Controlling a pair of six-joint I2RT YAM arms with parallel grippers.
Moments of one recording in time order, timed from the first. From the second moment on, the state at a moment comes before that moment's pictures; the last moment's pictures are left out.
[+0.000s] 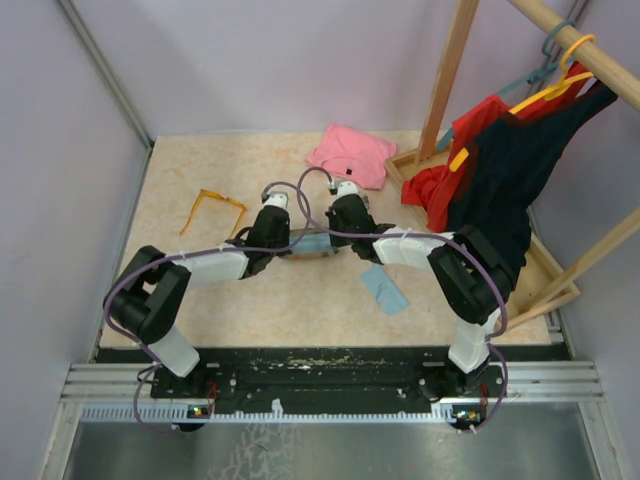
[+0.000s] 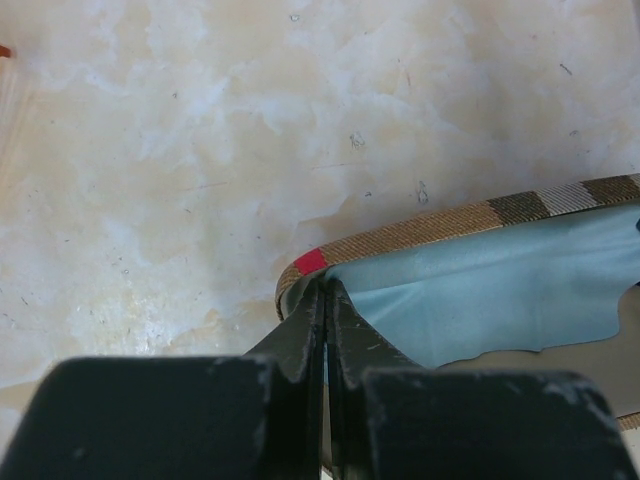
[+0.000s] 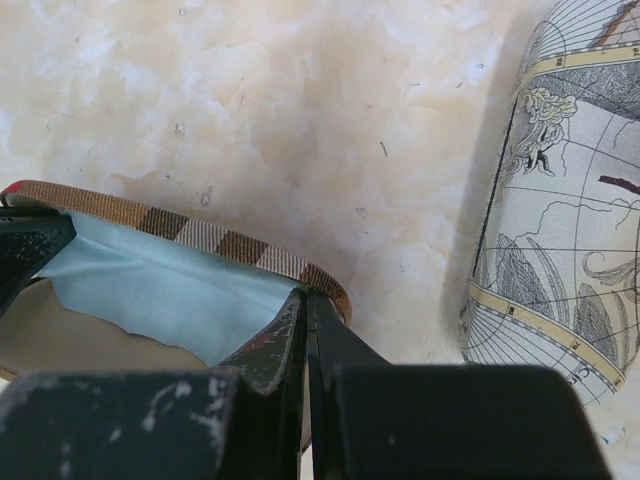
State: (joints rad) left arm -0.60 1.66 0.82 0.16 -0.34 -0.35; right arm 0.68 1.81 1.04 0.12 0.15 0.33
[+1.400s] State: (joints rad) left arm -0.60 1.62 0.79 0.20 -0.36 -0.35; right arm 0.68 1.78 1.01 0.19 0.18 0.34
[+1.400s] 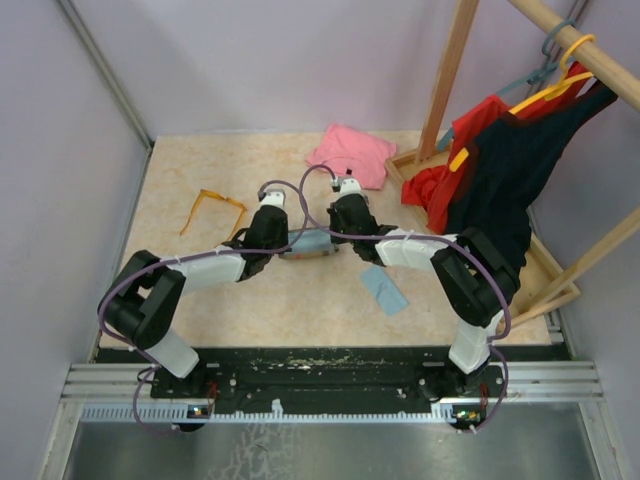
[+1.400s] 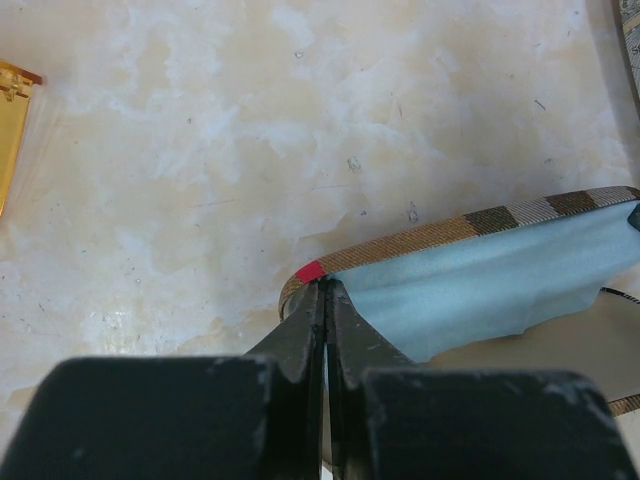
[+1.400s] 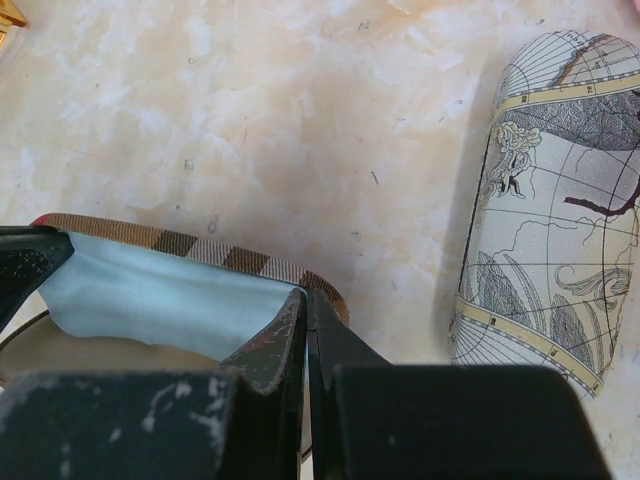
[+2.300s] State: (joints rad) left arm -0.60 1.62 0.79 0.20 -0.39 -0.35; right arm 0.68 1.78 1.01 0.19 0.19 0.34
